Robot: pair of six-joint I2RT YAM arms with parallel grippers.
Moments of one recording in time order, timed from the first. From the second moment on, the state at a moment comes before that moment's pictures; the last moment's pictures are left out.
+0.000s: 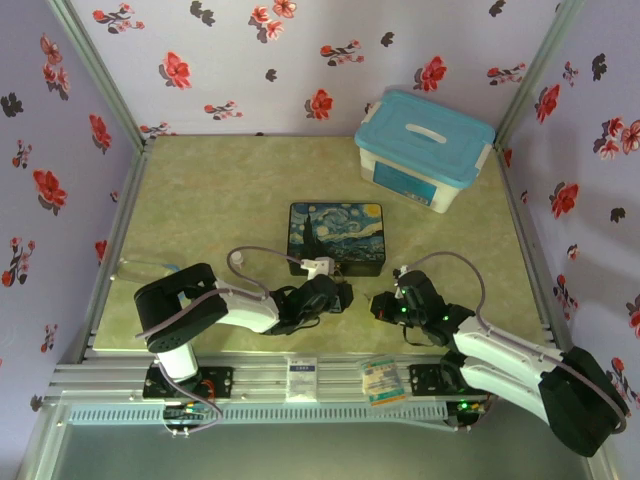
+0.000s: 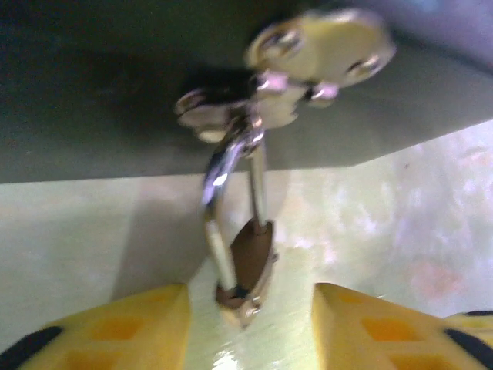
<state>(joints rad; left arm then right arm) -1.17 1.75 0.66 0.43 -0.27 -0.99 0.67 0.90 0.19 -0.08 -0.21 0.91</state>
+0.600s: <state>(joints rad) -1.21 1.83 0.73 0.41 -0.46 -0.97 0.67 0.79 0.17 -0.11 -0.21 0.91</state>
